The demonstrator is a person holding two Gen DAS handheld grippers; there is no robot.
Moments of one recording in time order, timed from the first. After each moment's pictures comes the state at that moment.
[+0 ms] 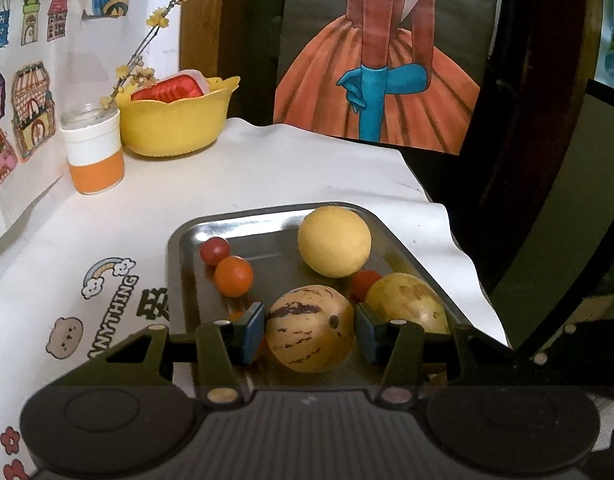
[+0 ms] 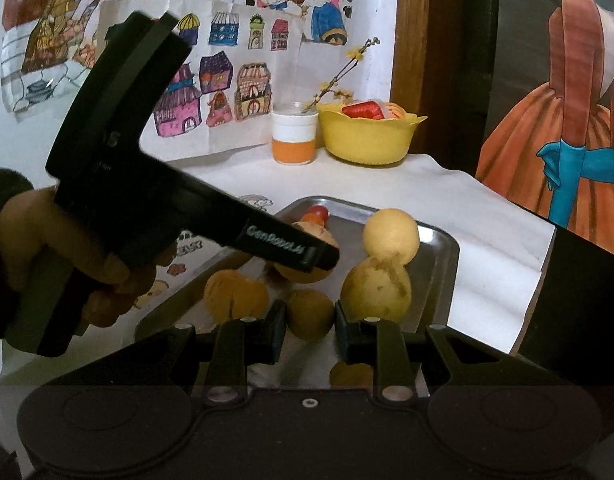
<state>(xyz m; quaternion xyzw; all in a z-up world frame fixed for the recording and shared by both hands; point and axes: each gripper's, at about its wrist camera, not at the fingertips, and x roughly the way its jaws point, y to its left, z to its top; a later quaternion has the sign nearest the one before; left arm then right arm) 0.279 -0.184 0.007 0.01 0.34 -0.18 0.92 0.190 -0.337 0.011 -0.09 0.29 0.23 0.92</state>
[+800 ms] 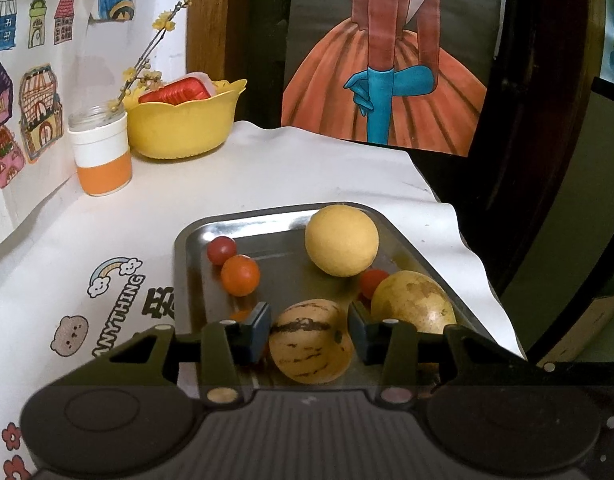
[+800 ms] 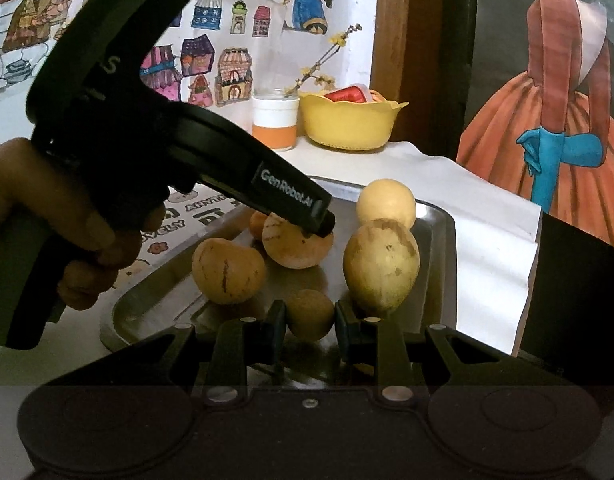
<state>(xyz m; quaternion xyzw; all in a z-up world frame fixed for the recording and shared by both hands) 0.277 -0.187 0.004 0.02 0.33 -0.16 0.93 0.186 -0.326 -0.021 -0.09 0.29 0.19 0.93</state>
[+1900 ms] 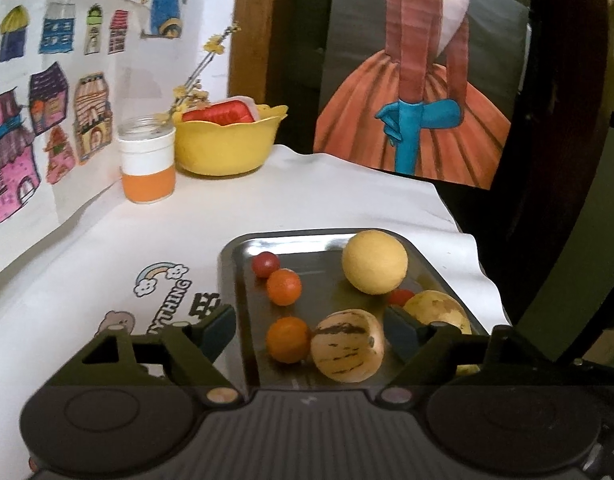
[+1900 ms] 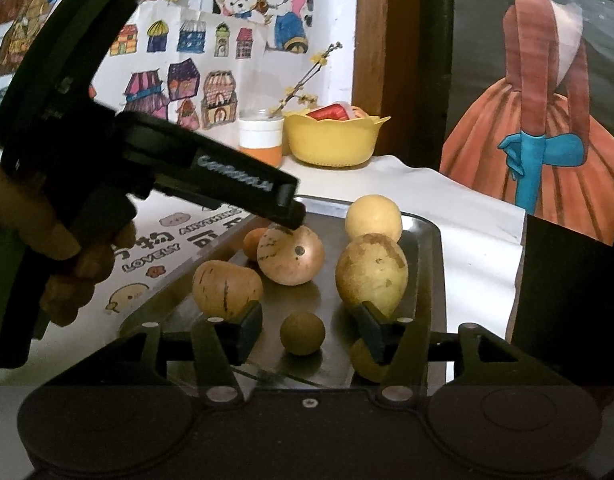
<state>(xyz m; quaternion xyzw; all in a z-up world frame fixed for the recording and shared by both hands) 0.256 -0.160 0.016 -0.02 0.30 -0.12 0.95 0.174 -0.333 -0.012 -0.06 0.26 0.17 0.95</state>
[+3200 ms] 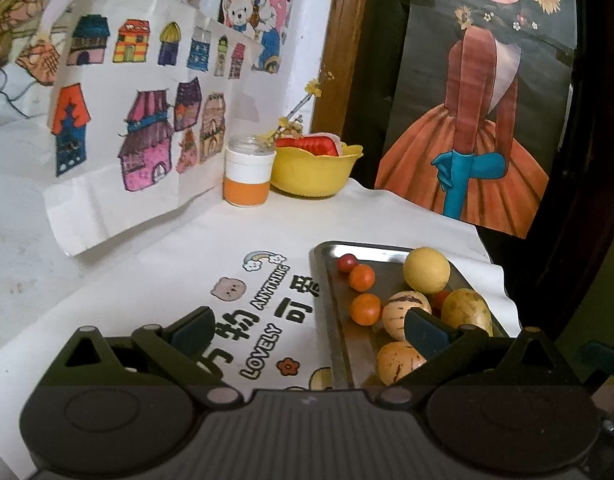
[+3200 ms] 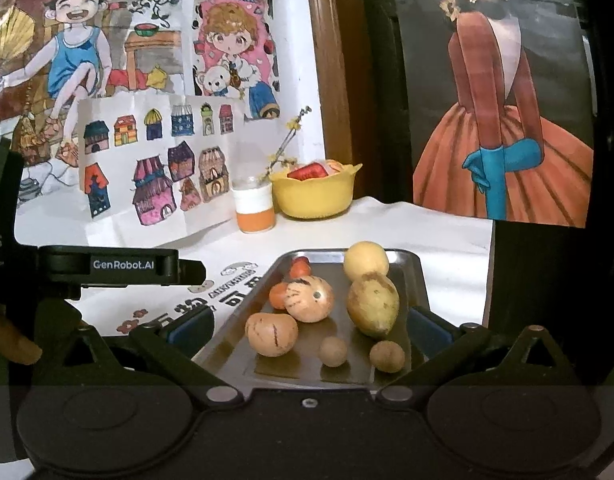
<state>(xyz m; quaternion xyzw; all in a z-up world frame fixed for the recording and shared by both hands) 0.165 -0.101 0.036 -0.06 0.25 -0.03 0.97 0.105 -0.333 0.035 0.03 0.20 0.13 0.97</state>
